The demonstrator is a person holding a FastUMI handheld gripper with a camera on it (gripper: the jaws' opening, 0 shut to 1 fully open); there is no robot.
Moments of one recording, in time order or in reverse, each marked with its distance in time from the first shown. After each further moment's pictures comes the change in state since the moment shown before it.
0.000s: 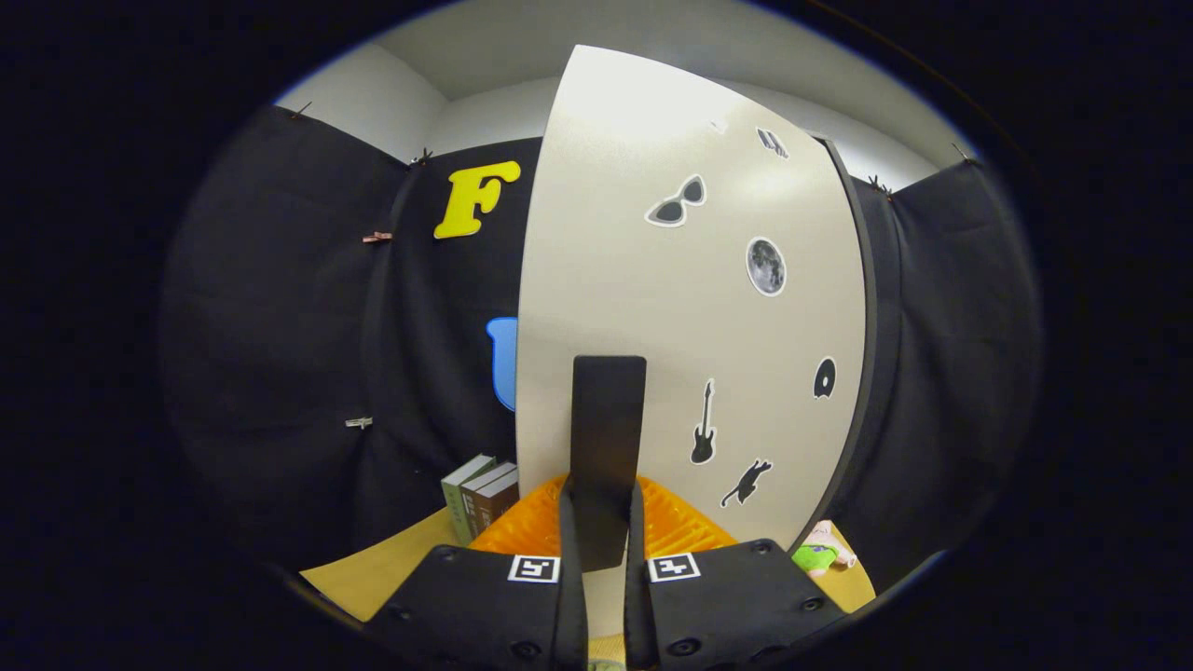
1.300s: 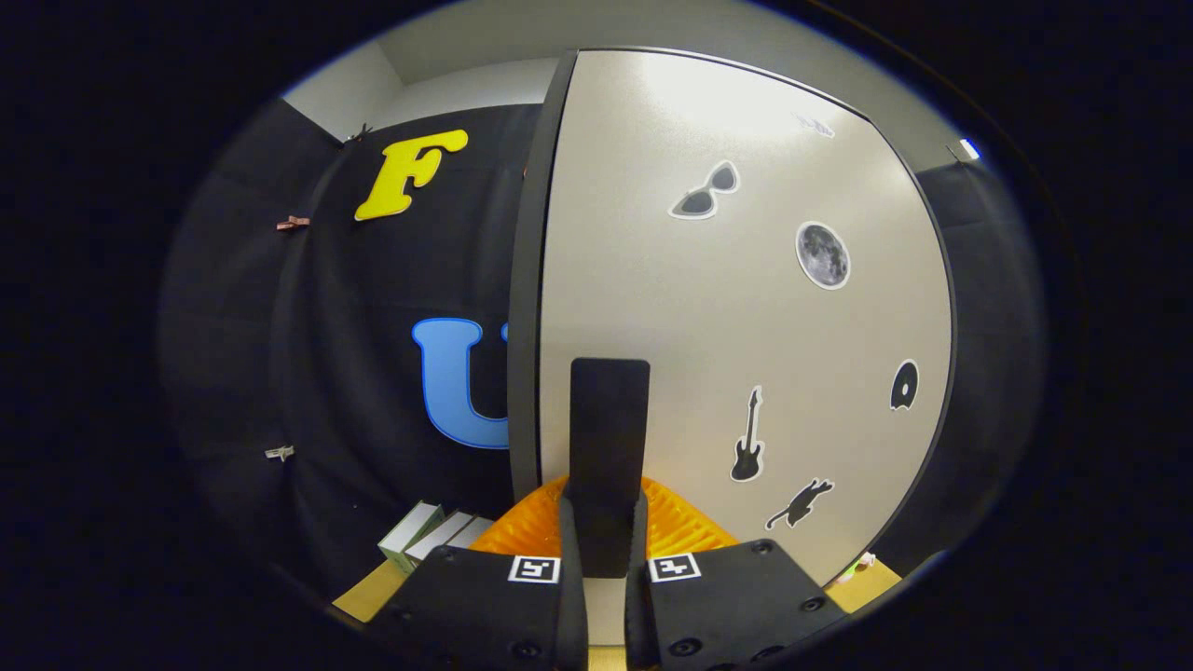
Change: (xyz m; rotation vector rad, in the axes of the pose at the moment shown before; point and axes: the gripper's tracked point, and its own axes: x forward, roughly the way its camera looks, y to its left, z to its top) arm 0.191 0.020 -0.004 0.023 -0.002 -0.234
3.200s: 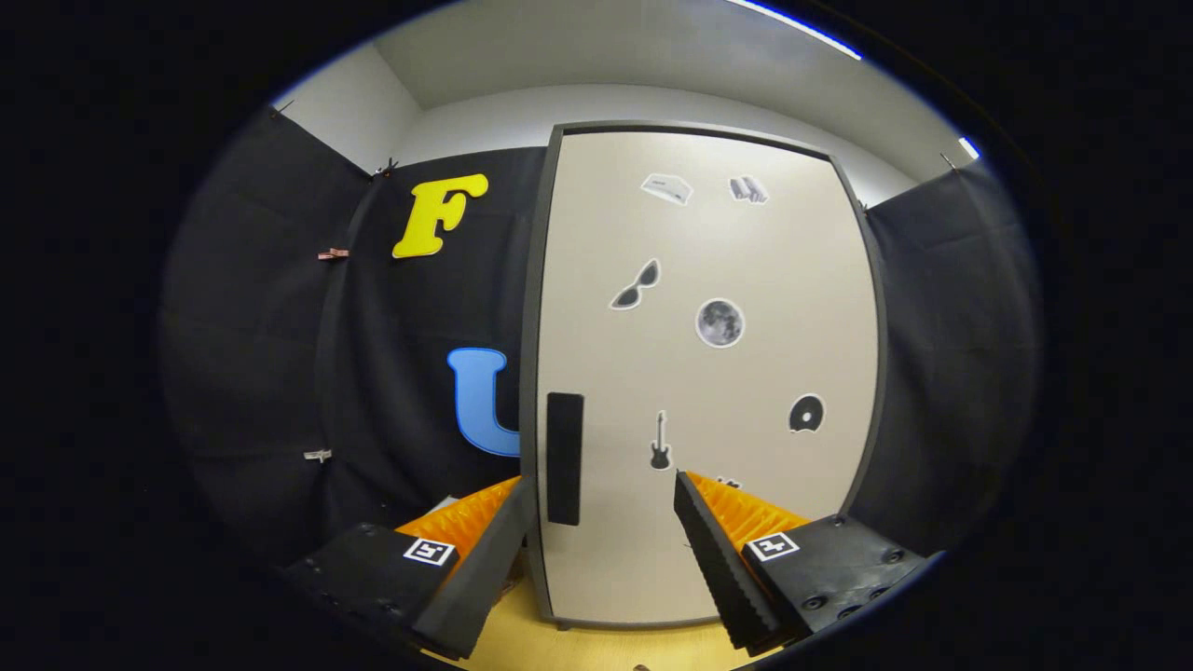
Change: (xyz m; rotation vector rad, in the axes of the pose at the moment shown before) arm -0.107 -0.021 0.038 0.008 -0.072 0.094
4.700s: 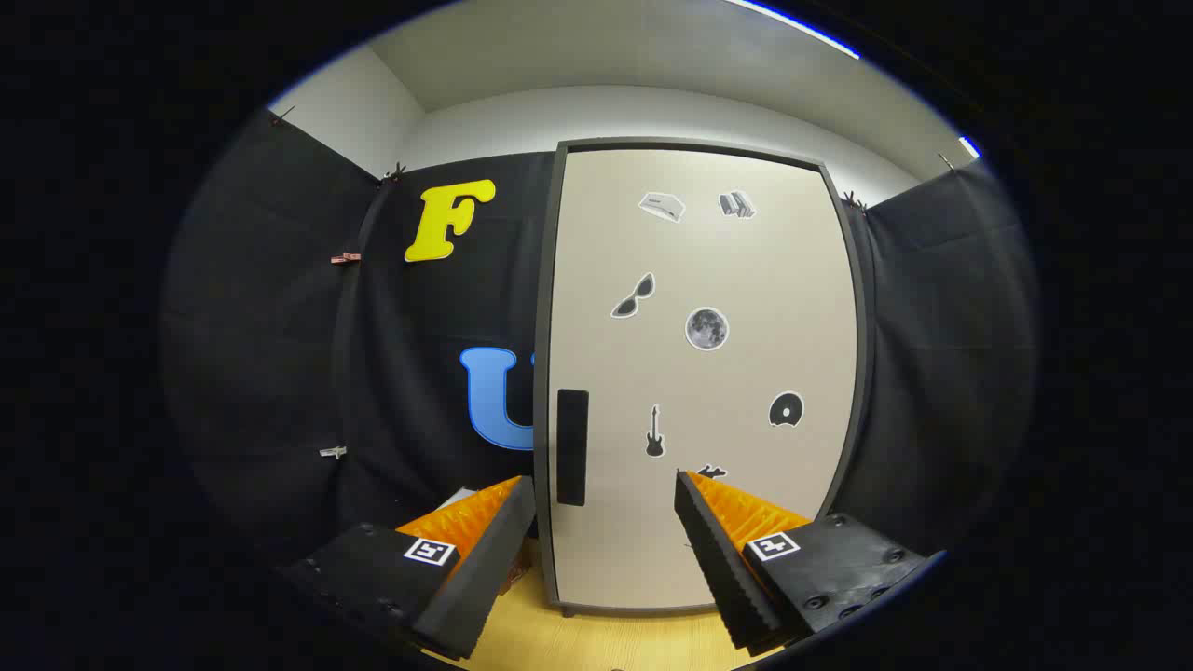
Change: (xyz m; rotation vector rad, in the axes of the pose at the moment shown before) arm -0.051 -0.013 0.014 -0.008 0.011 -0.006
